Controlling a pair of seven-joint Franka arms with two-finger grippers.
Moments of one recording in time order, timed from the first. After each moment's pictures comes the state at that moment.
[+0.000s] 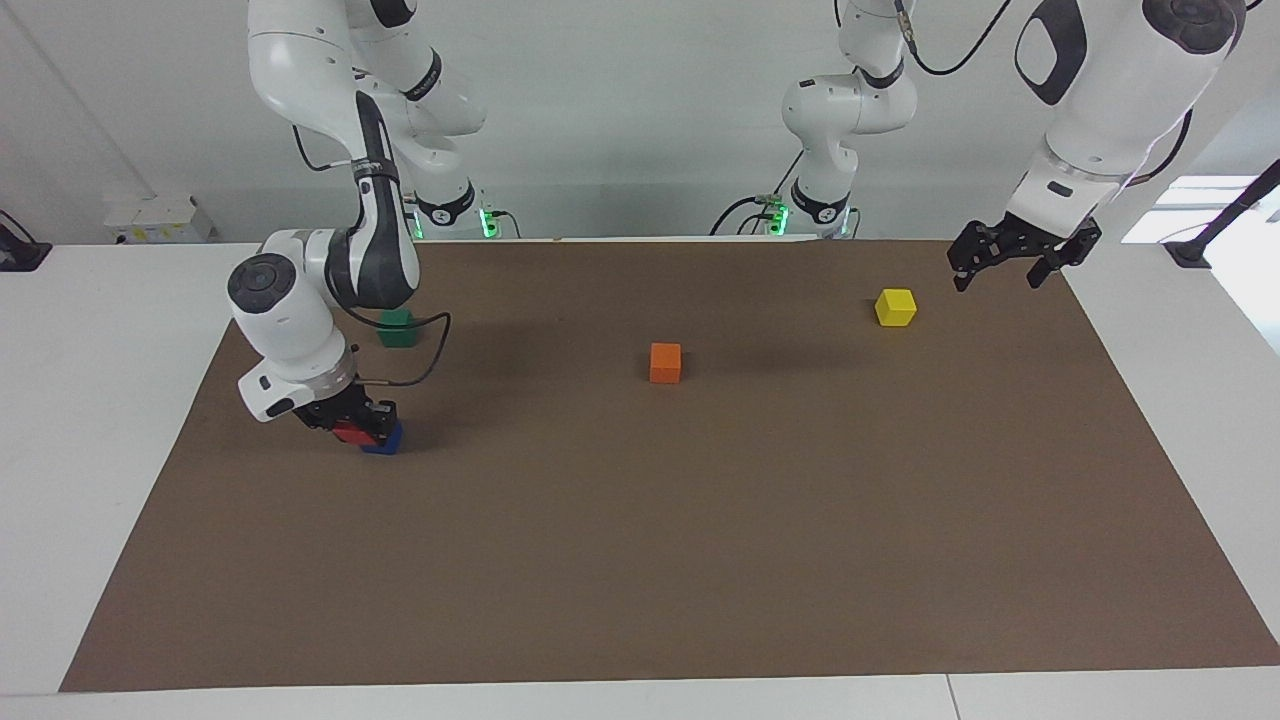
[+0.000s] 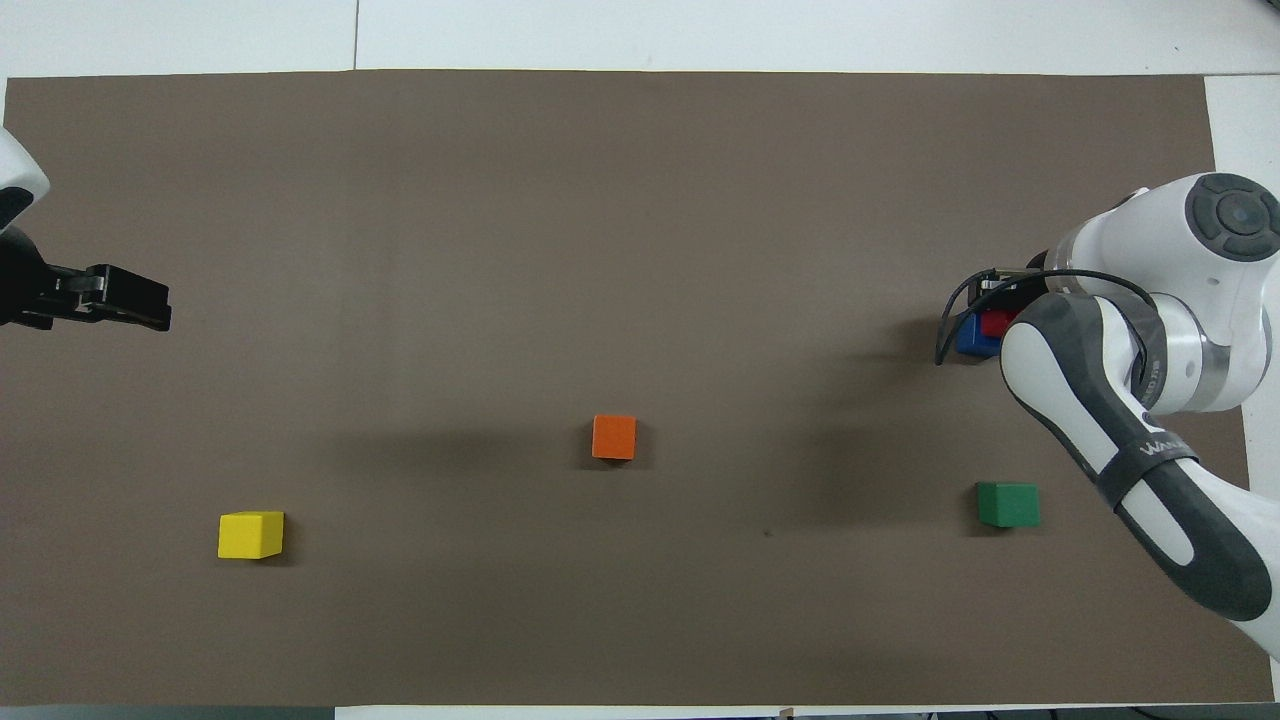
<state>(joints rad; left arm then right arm) 0.00 0.00 -0.06 -1.61 0.06 1.56 0.02 -0.09 0.27 0.06 -1.98 -0.07 2.26 0.17</state>
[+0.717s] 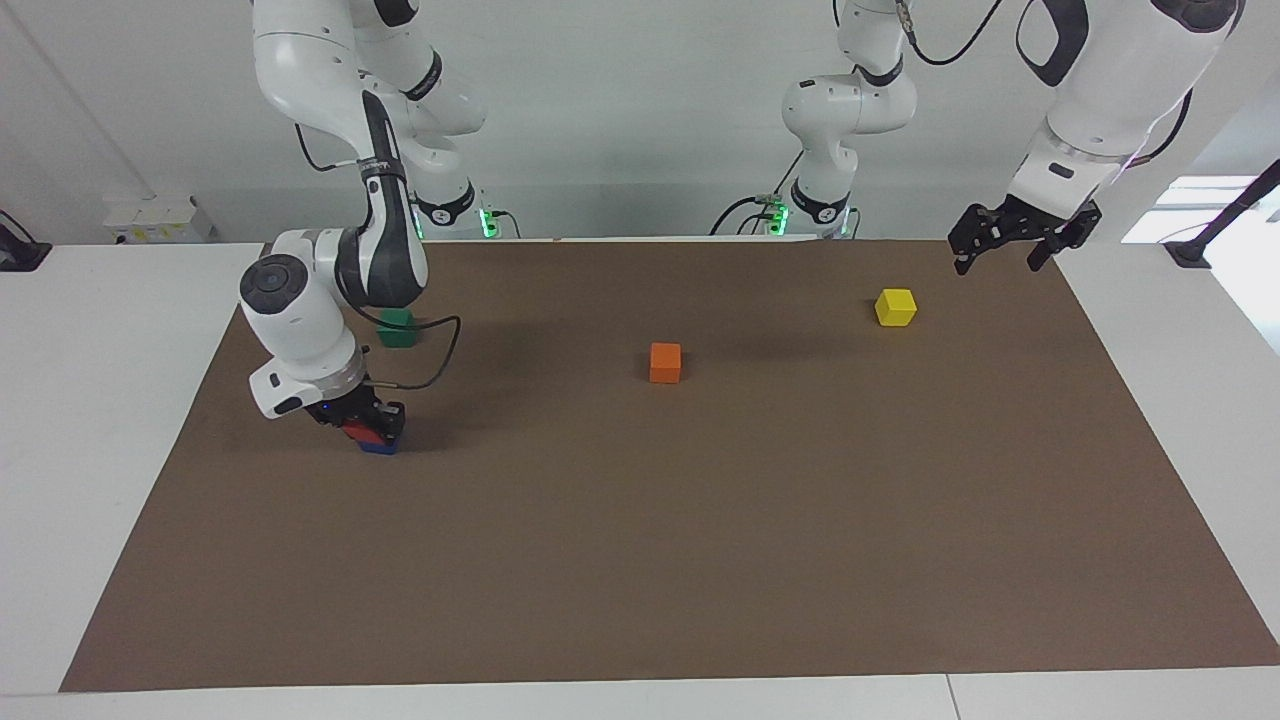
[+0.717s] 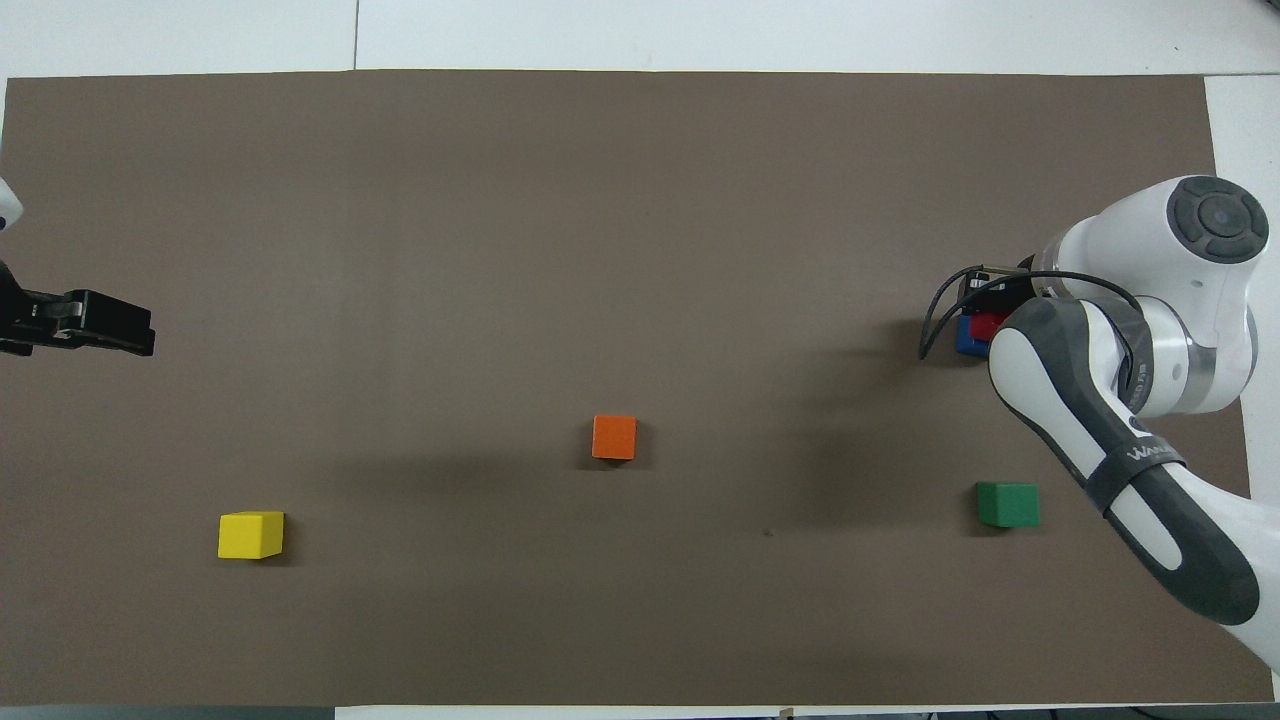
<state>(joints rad) 0.00 -0.04 -0.06 -1.64 0.06 1.54 0.02 -0.08 0.26 0.06 -1.99 -0.07 2.26 0.24</state>
